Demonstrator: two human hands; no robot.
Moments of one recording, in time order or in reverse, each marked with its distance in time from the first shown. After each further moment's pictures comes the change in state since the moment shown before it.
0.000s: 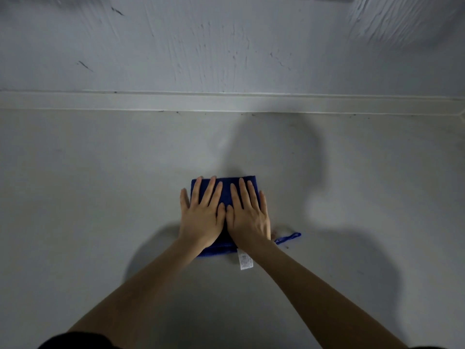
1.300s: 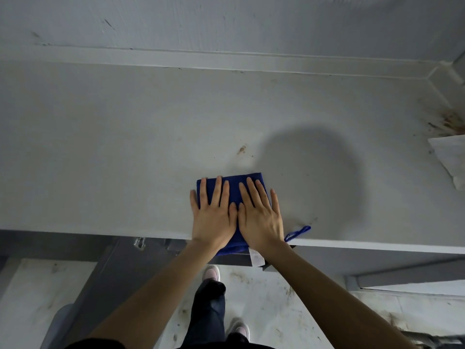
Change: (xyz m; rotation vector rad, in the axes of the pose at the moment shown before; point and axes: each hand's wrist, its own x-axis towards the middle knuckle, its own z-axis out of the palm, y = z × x) left_hand -0.208 0.133 0.022 -0.033 0.039 -0.128; right_hand -0.228 0.065 -0.023 -0.035 0.046 -0.111
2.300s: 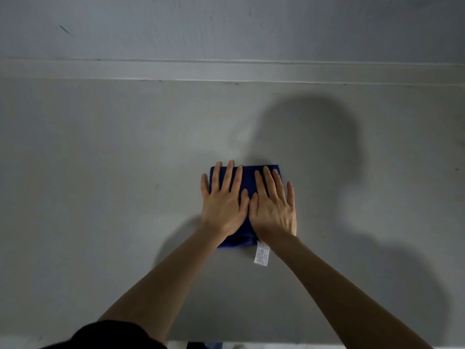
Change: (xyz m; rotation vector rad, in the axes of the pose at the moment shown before) left_hand 0.180 0.010 0.010 -0.059 0.015 0.098; right_hand 0.154 0.053 0.006 0.076 0.075 0.176
